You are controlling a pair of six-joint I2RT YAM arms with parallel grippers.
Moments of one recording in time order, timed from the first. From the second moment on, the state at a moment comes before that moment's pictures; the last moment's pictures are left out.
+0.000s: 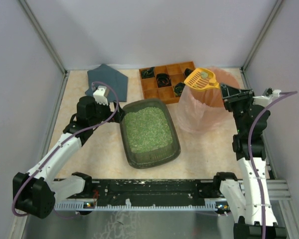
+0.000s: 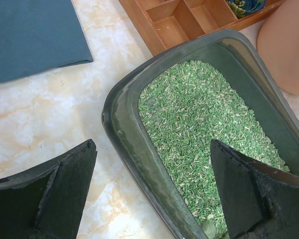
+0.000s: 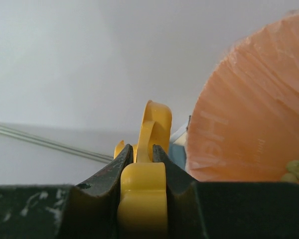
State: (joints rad) left arm -0.32 1.08 0.77 -0.09 0.17 -0.19; right arm -0.05 0.69 0.81 -0.02 -0.09 1.13
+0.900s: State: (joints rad) left arm -0.31 1.04 0.77 -0.09 0.17 -0.19; right arm -0.06 1.02 1.16 -0.34 -0.19 0.36
